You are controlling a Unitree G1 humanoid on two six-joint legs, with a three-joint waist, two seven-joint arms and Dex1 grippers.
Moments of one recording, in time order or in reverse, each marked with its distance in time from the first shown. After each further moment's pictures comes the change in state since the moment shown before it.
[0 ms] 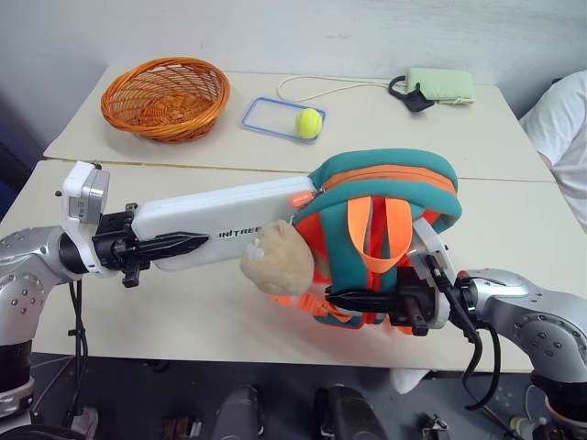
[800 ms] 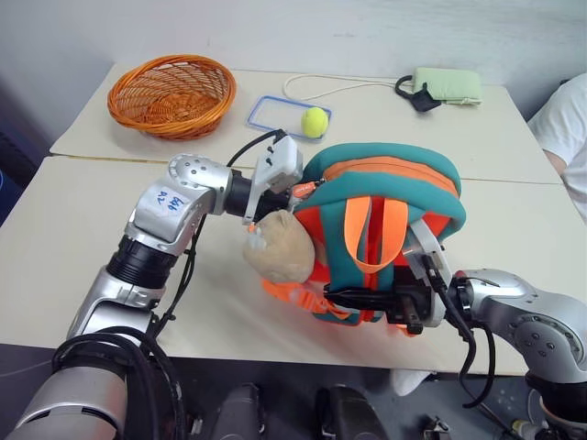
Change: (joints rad) left arm -0.601 -0.437 -0.560 0.227 0.459 -0.049 0.074; right arm 0.007 0.020 0.007 -0.003 -0.052 -0.020 0.000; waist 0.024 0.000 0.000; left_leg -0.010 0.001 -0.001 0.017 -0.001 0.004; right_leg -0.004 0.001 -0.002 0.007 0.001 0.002
